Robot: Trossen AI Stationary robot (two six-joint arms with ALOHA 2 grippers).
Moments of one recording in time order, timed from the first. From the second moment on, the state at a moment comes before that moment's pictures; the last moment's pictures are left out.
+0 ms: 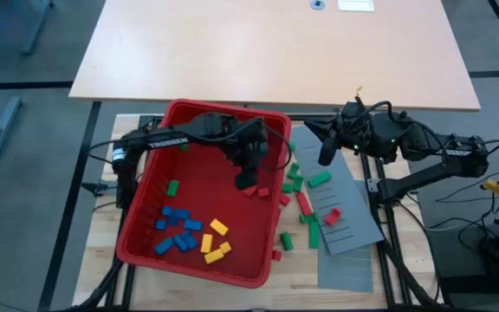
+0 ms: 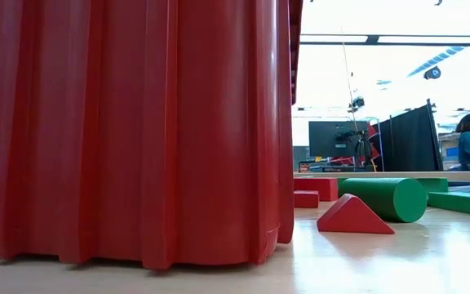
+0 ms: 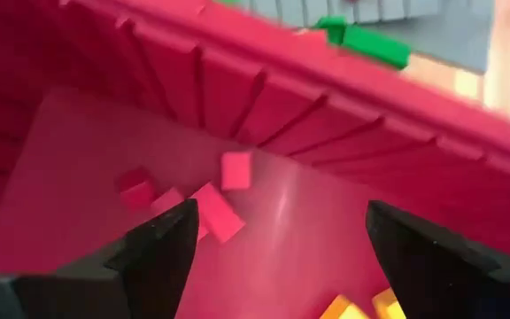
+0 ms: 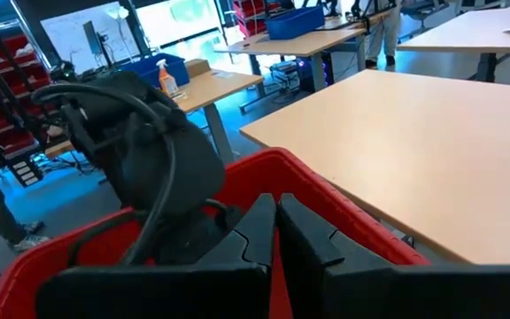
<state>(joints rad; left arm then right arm) 0.14 1.92 2.03 -1.21 0.17 -0.06 0.04 1.06 1.37 -0.45 0.52 0.35</state>
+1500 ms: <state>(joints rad) 0.22 1.92 1.30 -0.51 0.23 -0.27 0.04 1.06 1.37 -0.48 0.46 0.39</state>
